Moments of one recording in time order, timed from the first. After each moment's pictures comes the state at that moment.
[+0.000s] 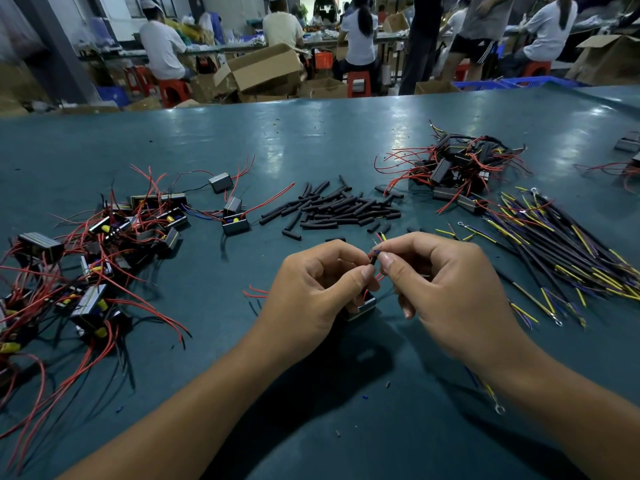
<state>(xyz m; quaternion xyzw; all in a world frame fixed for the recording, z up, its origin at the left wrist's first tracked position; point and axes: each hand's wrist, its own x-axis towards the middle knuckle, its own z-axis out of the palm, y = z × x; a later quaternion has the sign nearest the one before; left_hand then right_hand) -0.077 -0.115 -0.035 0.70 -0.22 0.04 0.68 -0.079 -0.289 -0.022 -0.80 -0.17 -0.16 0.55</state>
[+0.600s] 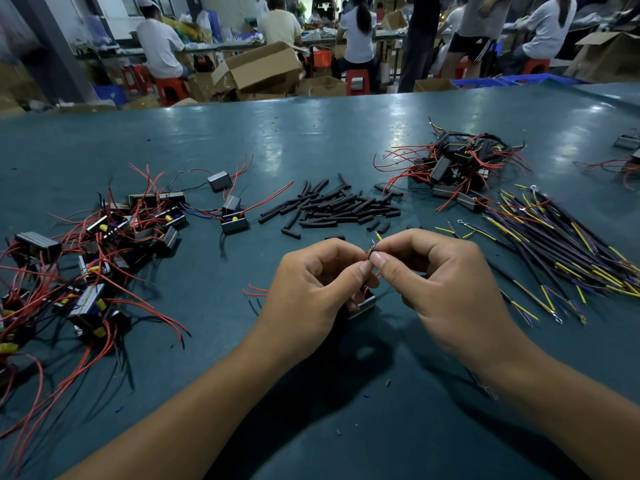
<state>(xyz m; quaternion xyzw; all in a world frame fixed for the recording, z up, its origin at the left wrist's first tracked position) -0.076 -0.116 -0.039 0.70 -0.21 0.05 0.68 -0.078 -0.288 -0.024 -0.77 -0.20 -0.14 0.59</state>
